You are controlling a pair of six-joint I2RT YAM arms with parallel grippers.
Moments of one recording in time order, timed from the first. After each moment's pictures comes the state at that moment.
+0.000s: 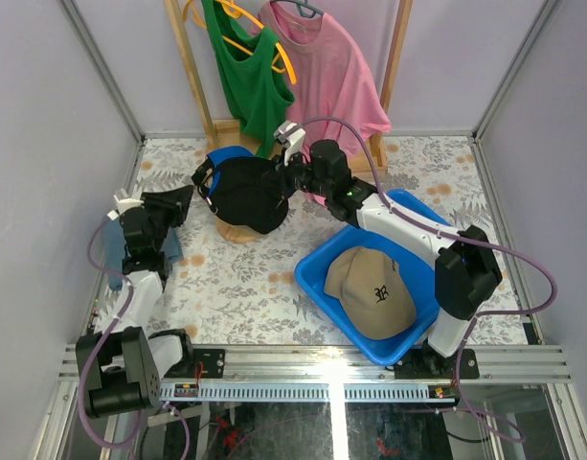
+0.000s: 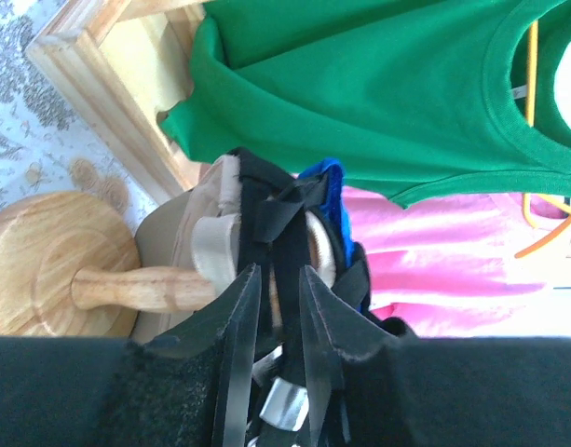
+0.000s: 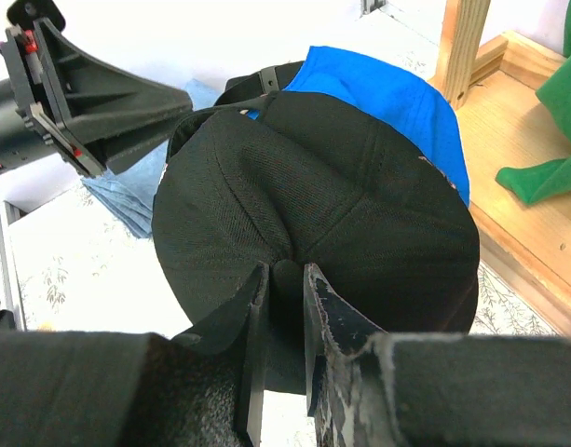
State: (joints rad) left arm 0.20 1.07 0.46 0.50 0.26 -1.32; right arm 0.74 1.76 1.43 0.15 -0.34 0.14
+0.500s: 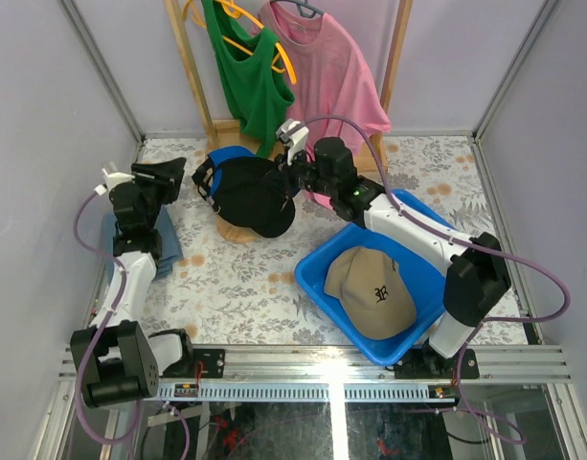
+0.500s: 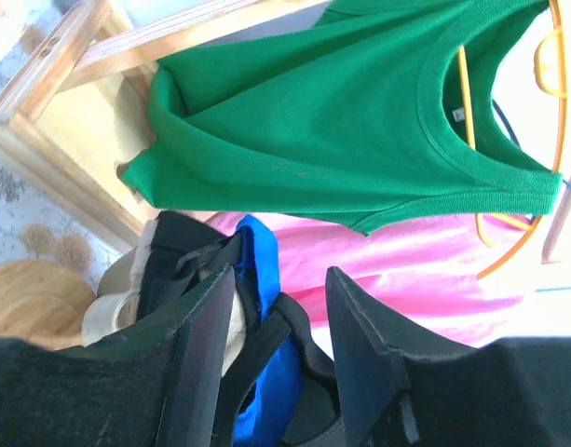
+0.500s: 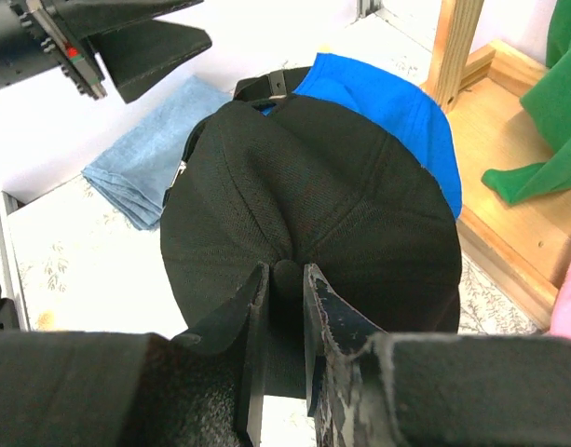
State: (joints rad) left arm 0.20 1.11 0.67 0.38 0.22 -1.28; right arm 0.74 1.70 1.43 0.08 -0.32 0.10
